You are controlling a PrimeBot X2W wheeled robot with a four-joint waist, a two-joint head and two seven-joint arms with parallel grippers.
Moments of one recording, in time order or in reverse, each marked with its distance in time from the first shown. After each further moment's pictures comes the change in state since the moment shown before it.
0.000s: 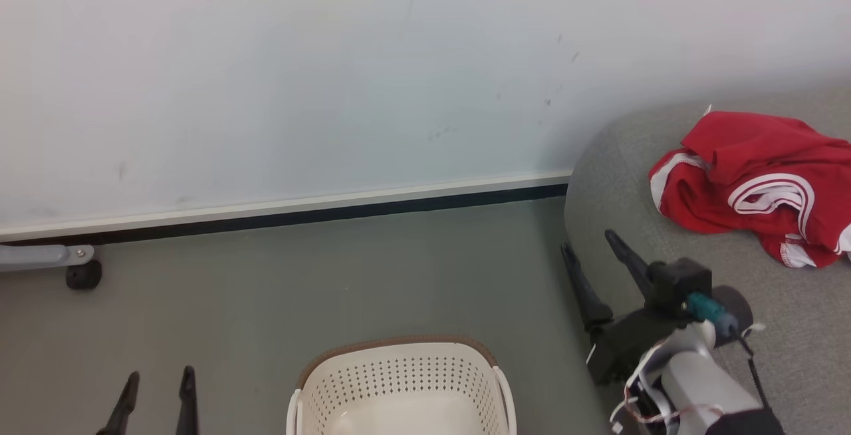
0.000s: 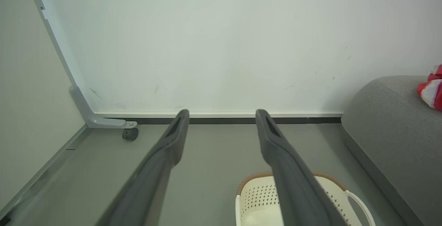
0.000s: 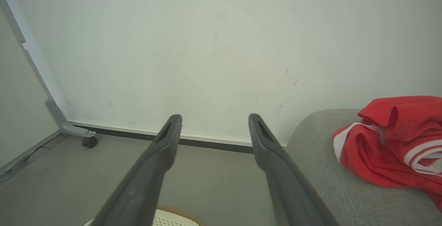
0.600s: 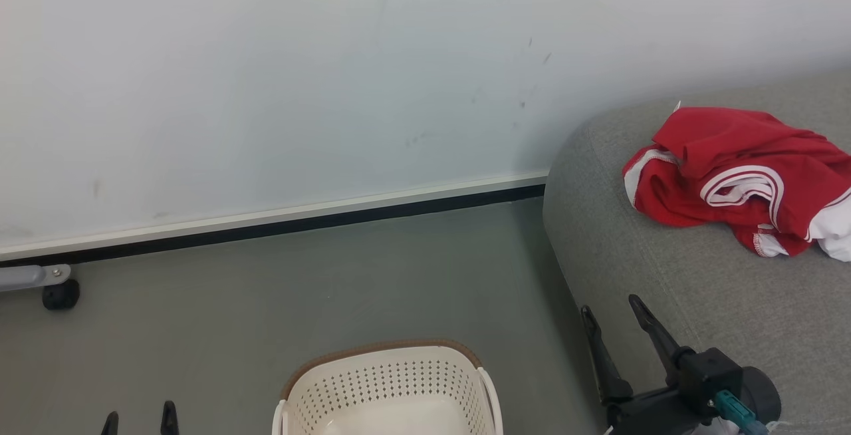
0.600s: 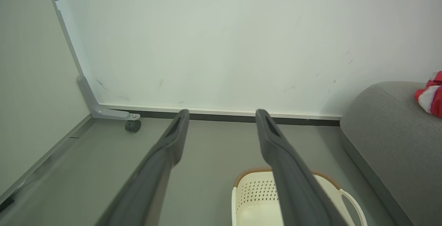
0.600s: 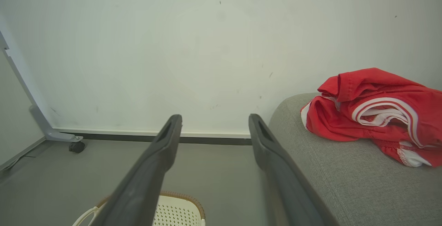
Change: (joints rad) left arm 0.157 -0.058 0.106 -0.109 0.026 0.008 -0.005; right arm 0.334 -0.031 -0.053 -0.366 -0.068 -0.132 0.000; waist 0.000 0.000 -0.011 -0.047
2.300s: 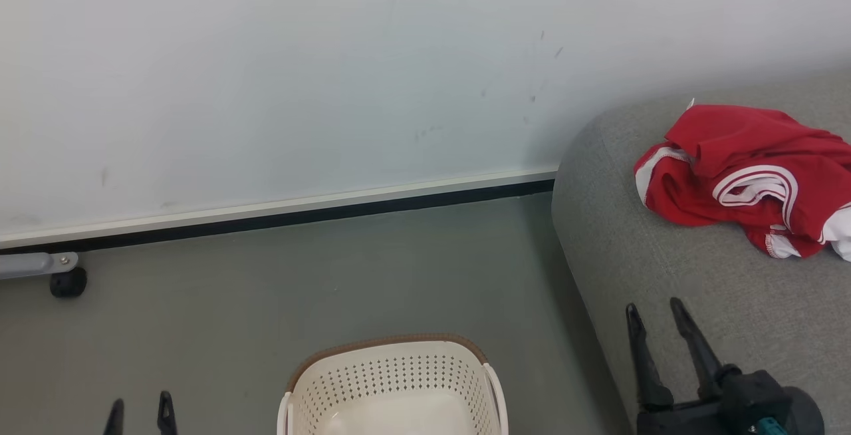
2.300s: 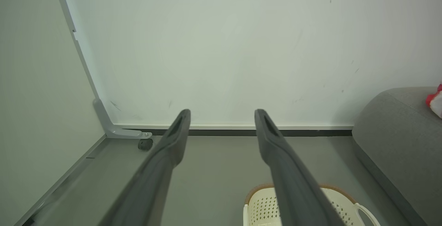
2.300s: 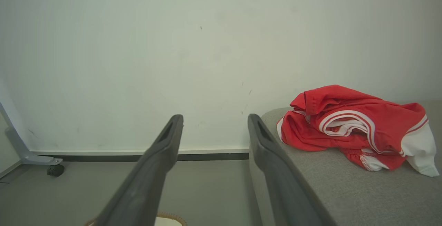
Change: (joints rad) left arm 0.014 -0.057 0.053 -0.085 0.138 0.000 0.001; right arm 0.144 0.022 -0.167 -0.193 -0.088 -0.018 0.000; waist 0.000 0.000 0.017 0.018
